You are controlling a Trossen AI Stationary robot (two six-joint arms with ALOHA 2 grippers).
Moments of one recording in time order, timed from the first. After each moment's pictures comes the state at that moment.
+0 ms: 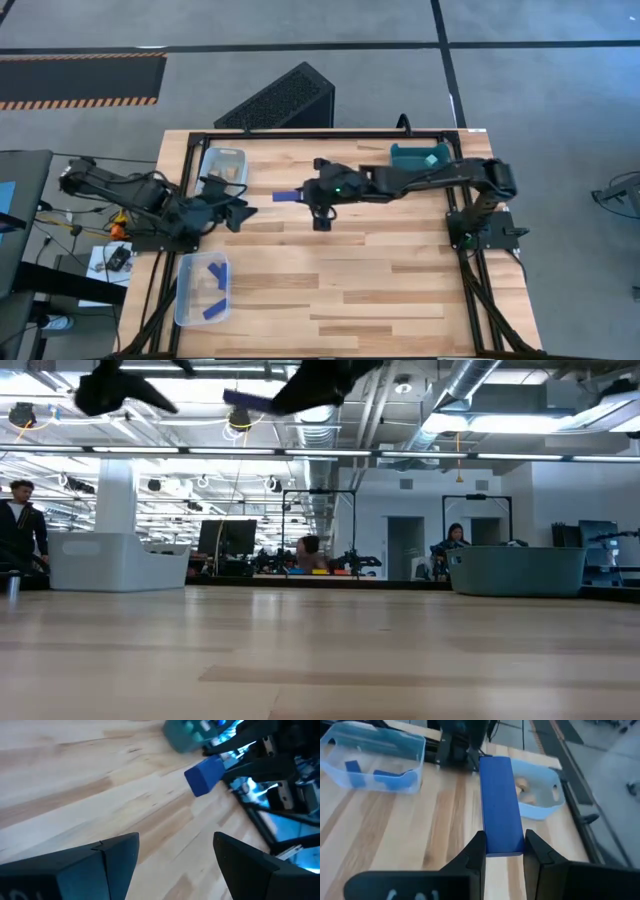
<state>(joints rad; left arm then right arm) -0.35 0.83 0.88 -0.76 -0.56 -1.21 0.00 1.76 1.50 -0.26 0.13 -0.18</state>
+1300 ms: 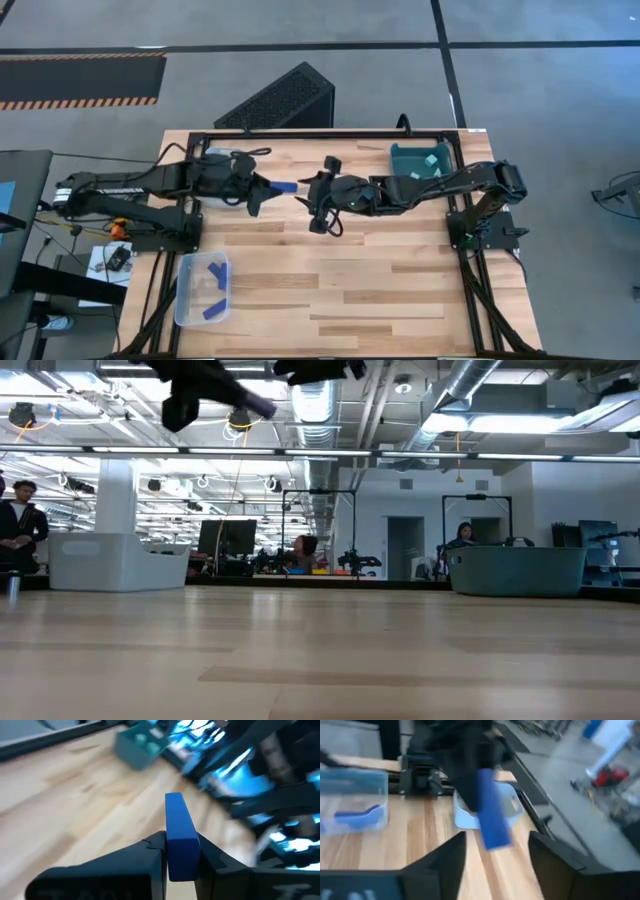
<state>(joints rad) 0.10 0.95 0.88 -0.36 -0.04 -0.65 0.10 1.70 1.49 -0.17 0.45 -0.13</state>
